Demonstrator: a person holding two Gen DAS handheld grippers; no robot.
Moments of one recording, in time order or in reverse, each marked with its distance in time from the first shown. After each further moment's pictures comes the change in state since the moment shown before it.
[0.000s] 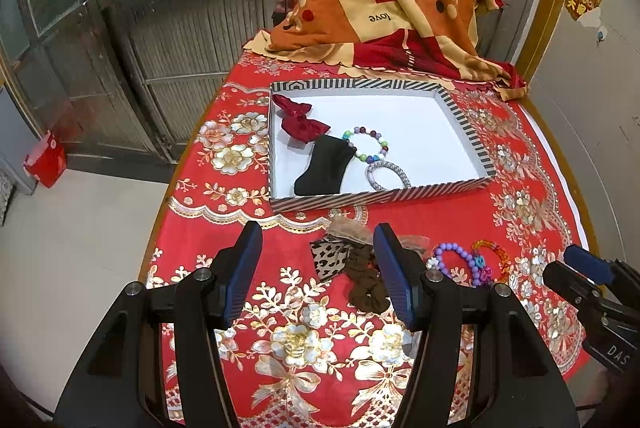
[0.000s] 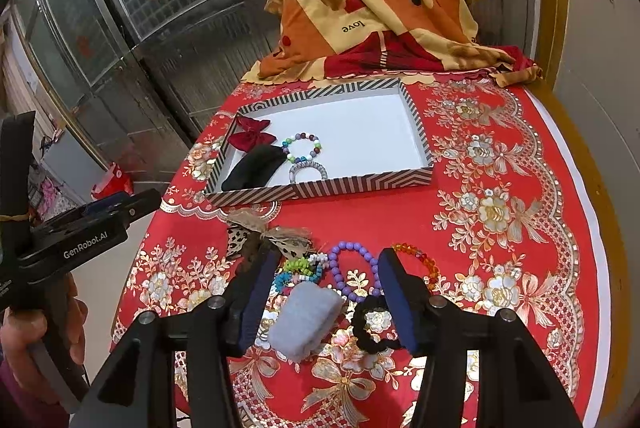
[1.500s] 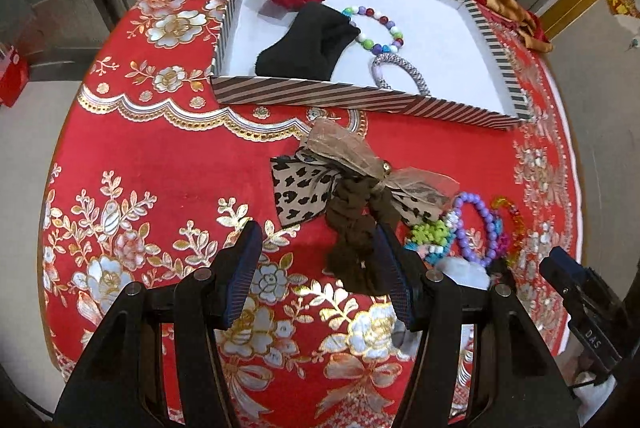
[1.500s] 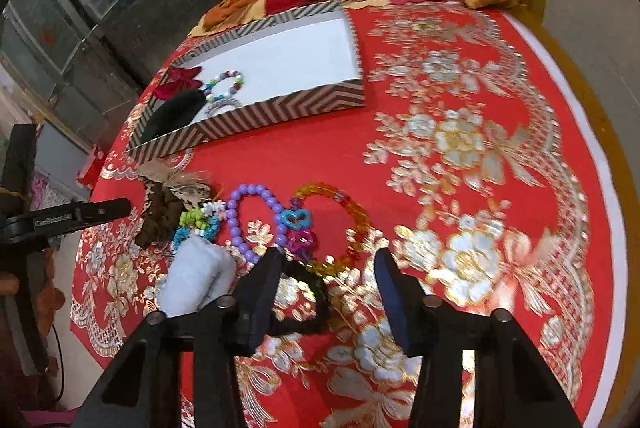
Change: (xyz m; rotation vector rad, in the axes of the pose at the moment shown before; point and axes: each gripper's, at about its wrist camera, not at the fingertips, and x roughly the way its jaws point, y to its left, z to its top) left arm 0.116 0.000 -0.027 -0.127 0.363 -0.124; right arm 0.074 -0.088 -0.030 0.027 0.167 -0.014
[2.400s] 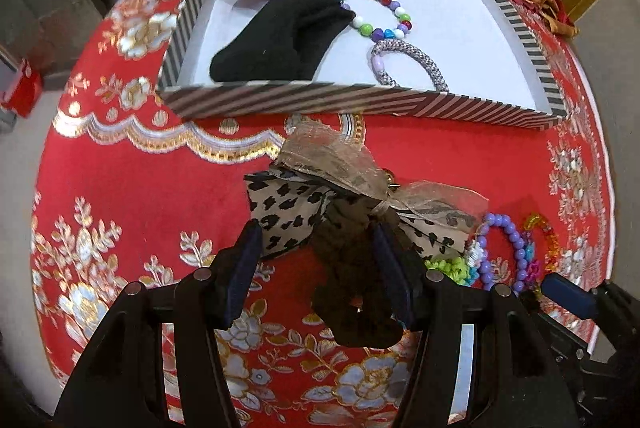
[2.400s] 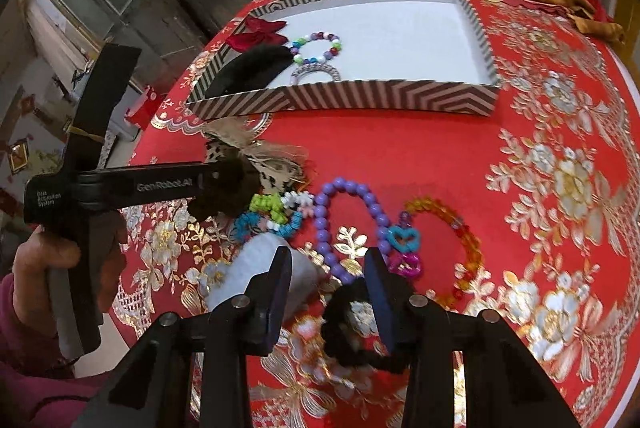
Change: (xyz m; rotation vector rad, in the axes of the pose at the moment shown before) left arm 0.041 -0.029 0.016 0.033 0.005 0.109; right arm 0.040 0.053 0.019 -0.179 0.119 0.183
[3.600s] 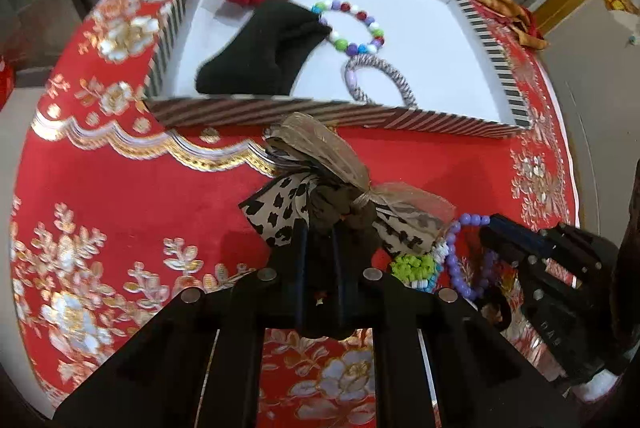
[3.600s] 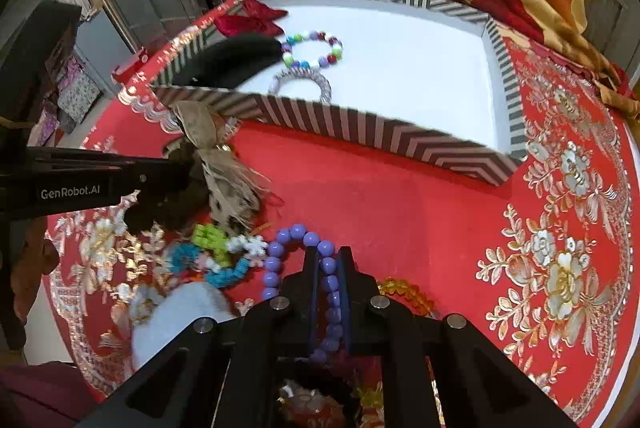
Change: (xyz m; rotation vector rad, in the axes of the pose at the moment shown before) left arm -0.015 0.011 0.004 -0.008 -0.017 -0.155; right arm 0.026 -0.004 0.031 -0.190 -0.028 -0.134
